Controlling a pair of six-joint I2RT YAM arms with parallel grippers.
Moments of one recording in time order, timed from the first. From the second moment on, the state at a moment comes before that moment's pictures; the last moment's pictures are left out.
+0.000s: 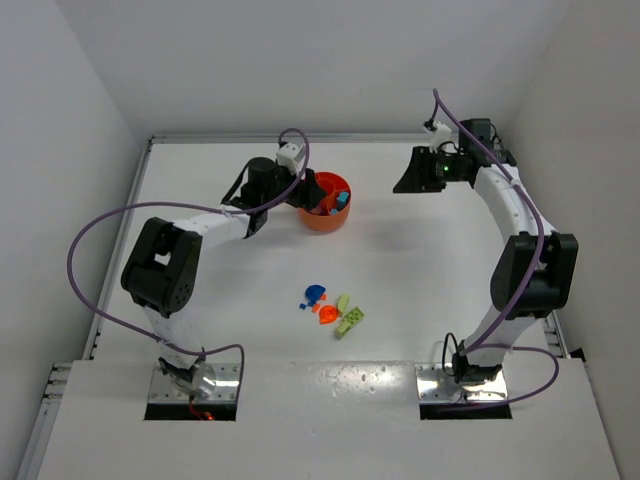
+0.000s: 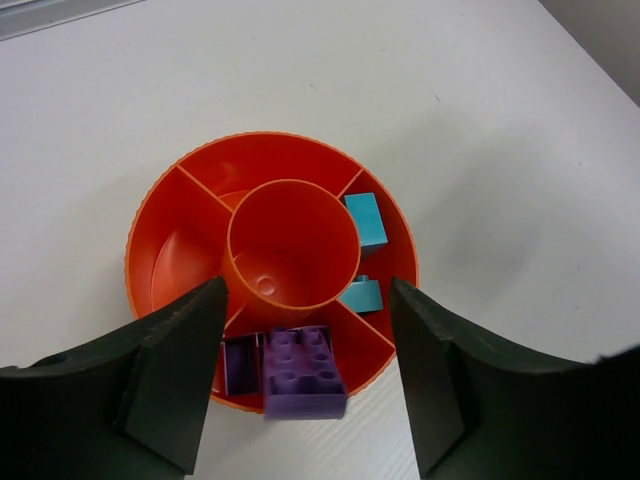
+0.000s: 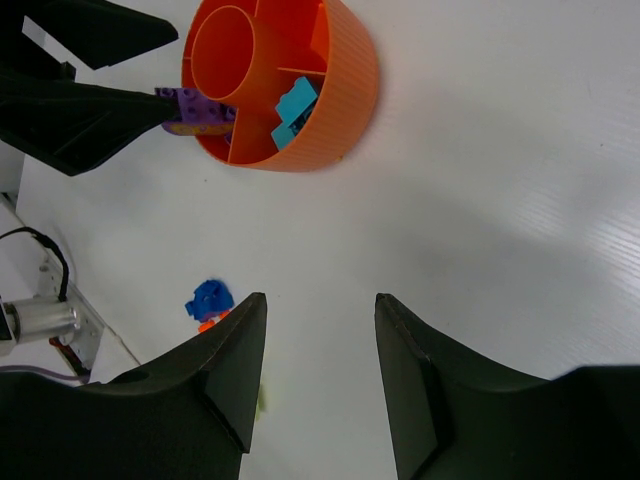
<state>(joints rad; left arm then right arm) -0.40 1.80 1.11 0.41 0.35 -0.19 -0.01 1.74 1.46 -0.63 -0.72 -0.01</state>
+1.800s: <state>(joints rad) -0.32 2.08 1.75 -0.49 0.28 0.21 0.00 1.71 1.42 -0.63 -0.72 -0.01</state>
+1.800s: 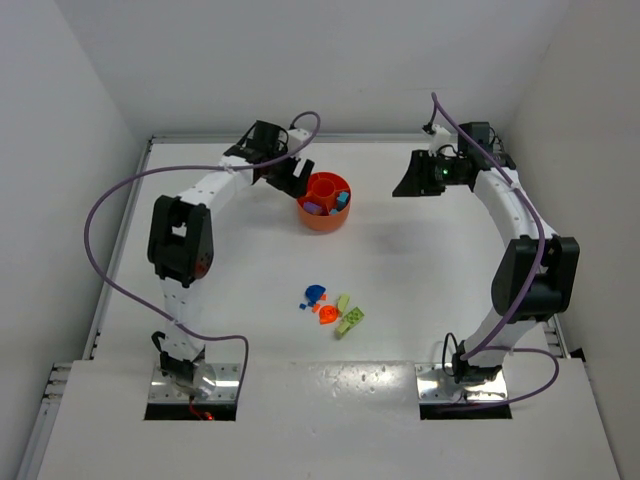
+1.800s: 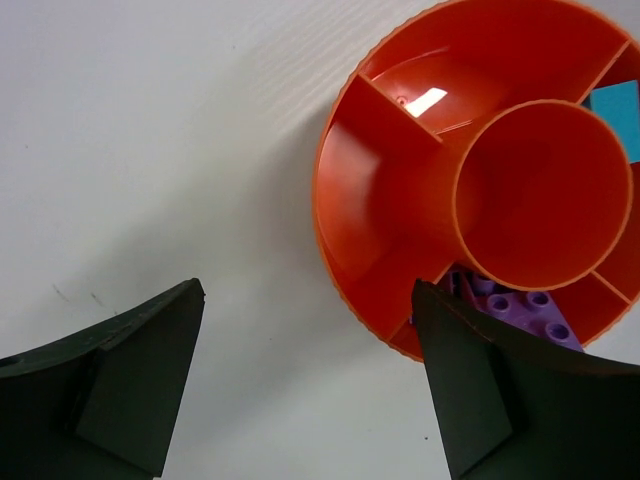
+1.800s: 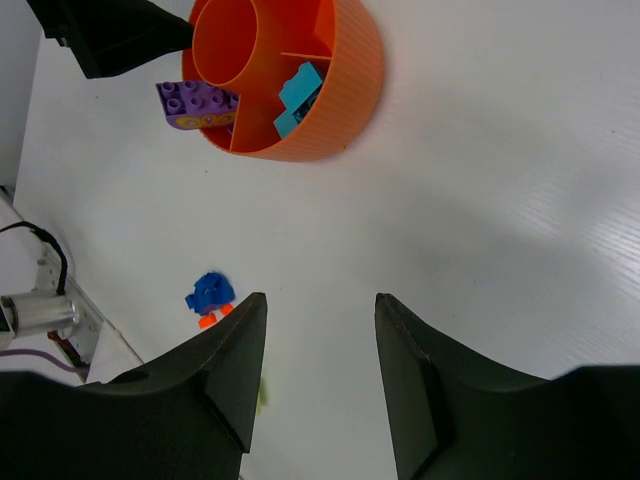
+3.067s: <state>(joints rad) -0.33 1.91 1.58 -0.54 0.42 0.33 0.00 1.71 1.42 -0.63 -0.72 -0.01</state>
